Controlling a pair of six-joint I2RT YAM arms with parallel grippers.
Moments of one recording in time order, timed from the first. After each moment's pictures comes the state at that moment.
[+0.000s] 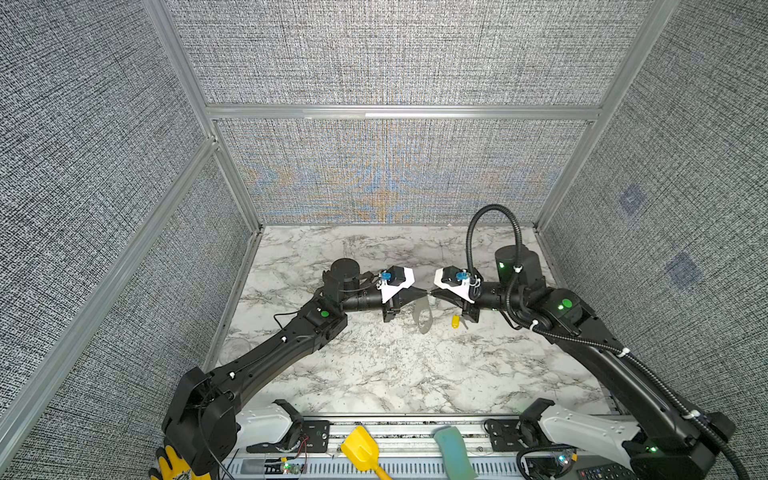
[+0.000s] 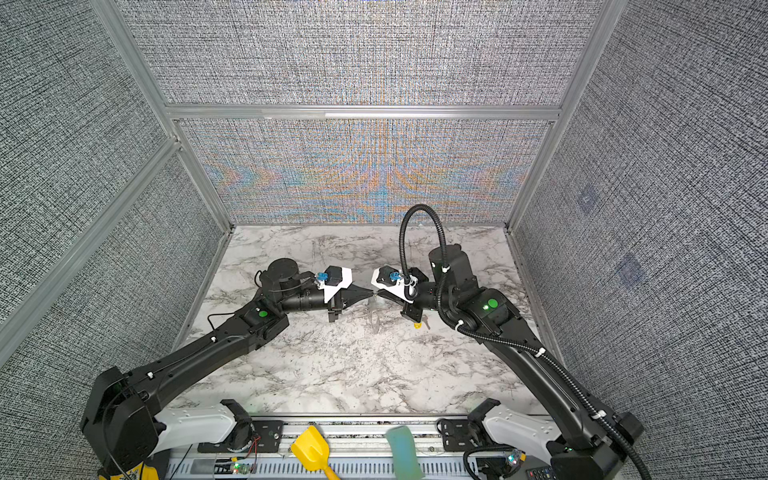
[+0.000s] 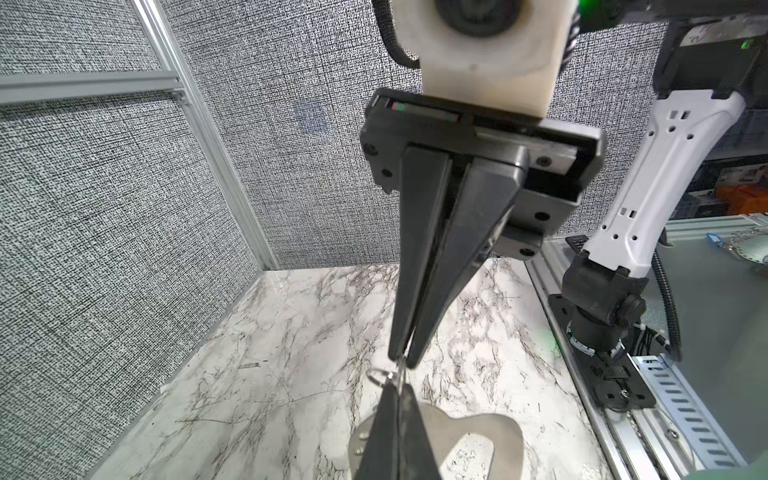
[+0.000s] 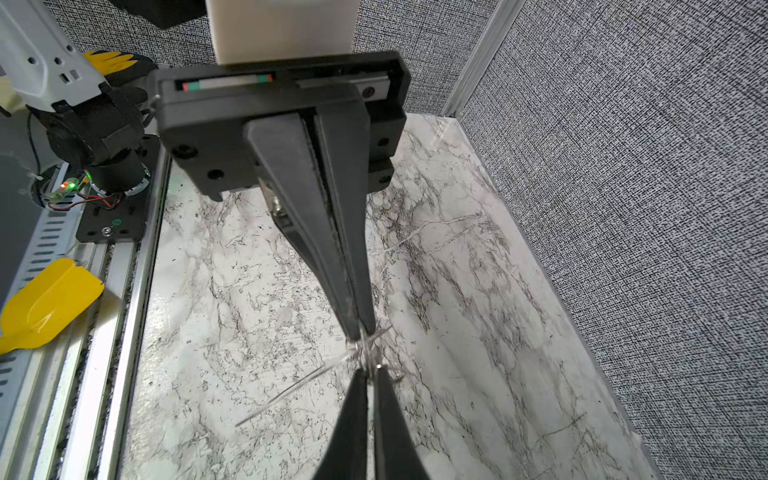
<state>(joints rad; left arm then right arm) -0.70 1.26 0.90 0.25 0.79 0.24 0.59 1.10 1.21 -0.64 -0.48 -0.62</state>
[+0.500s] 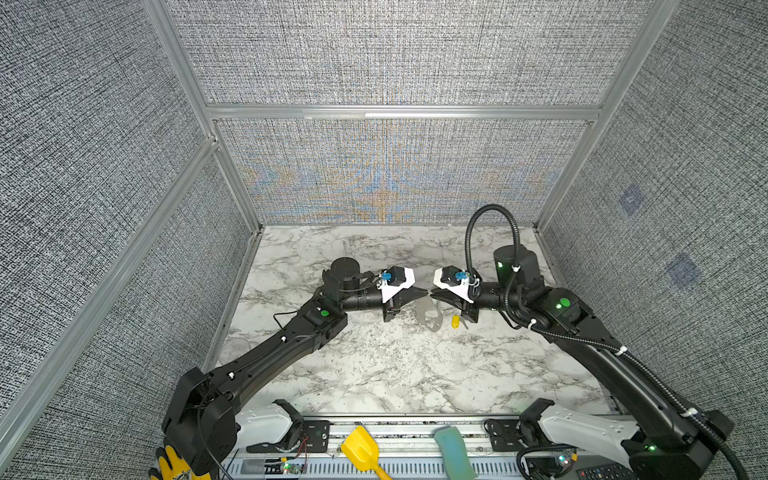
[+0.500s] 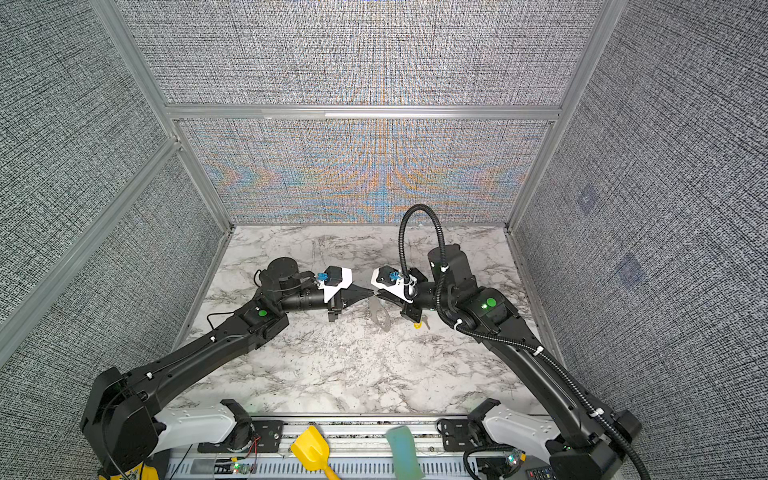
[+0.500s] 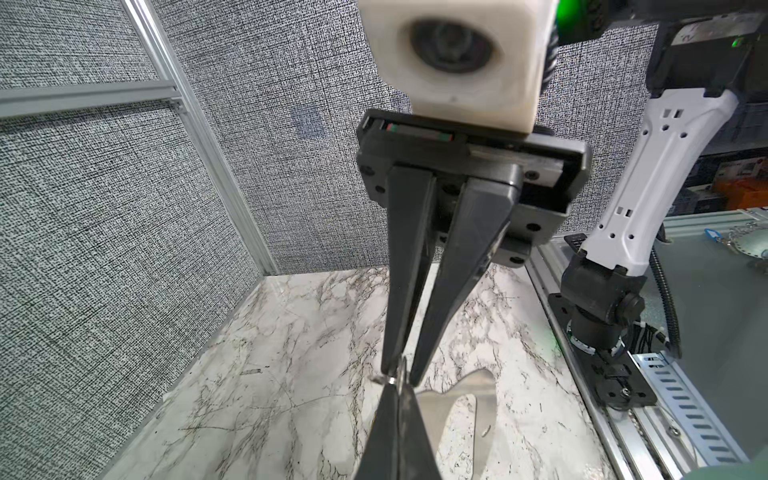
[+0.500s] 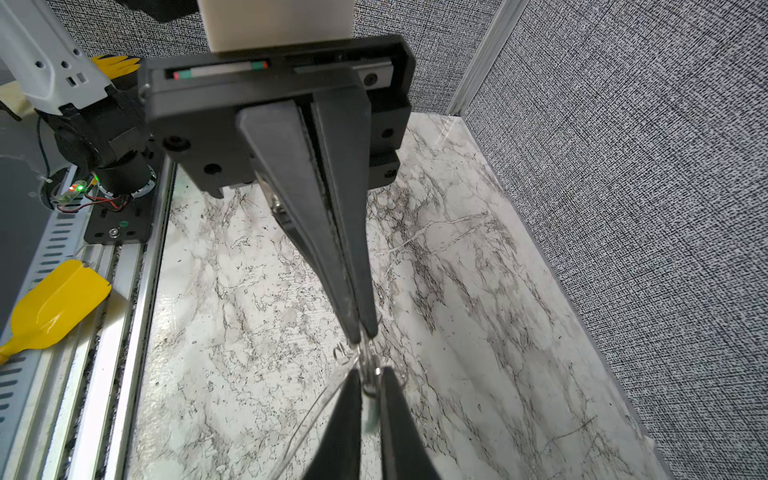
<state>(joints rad) -0.70 1.26 0.91 0.25 0.80 0.26 0.59 1.11 1.20 -0.64 -0.50 -0.61</state>
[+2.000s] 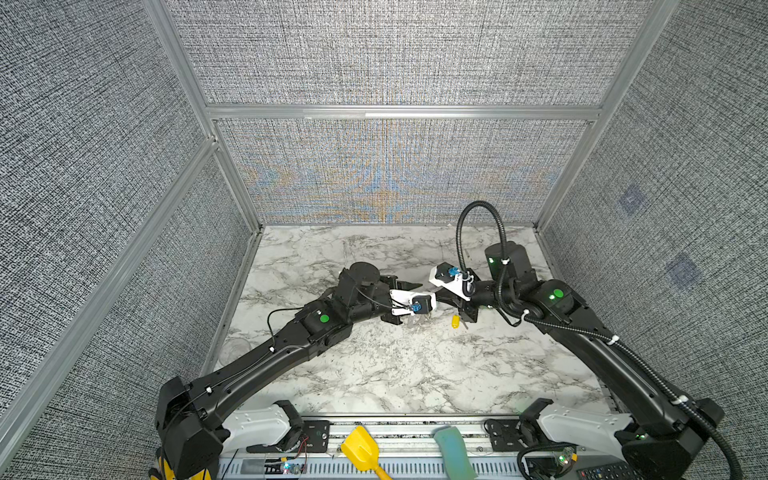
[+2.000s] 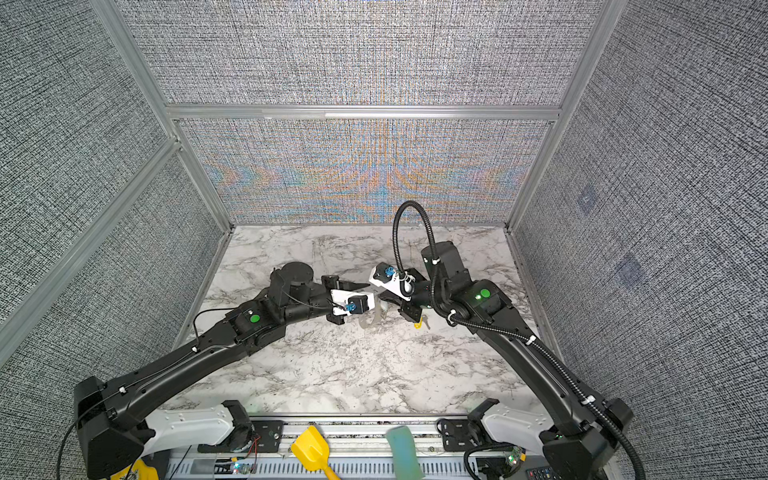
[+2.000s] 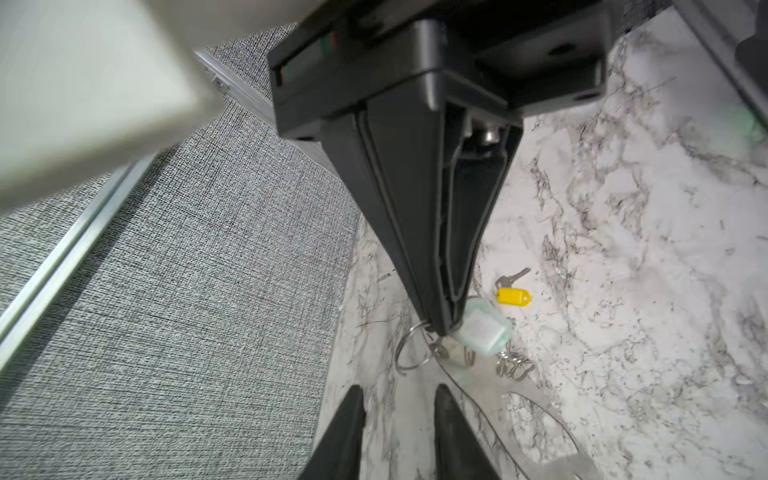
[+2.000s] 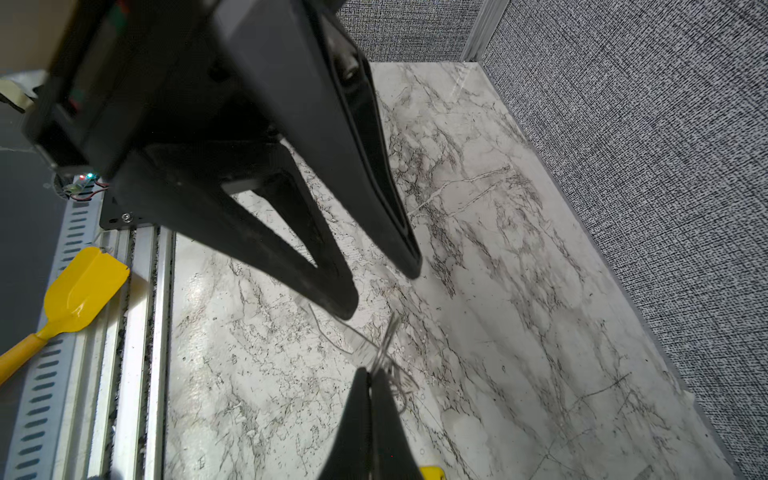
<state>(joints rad) -0.90 1.21 1.07 -0.21 0.20 0.91 0.59 1.18 1.26 -0.77 -0.46 -0.58</state>
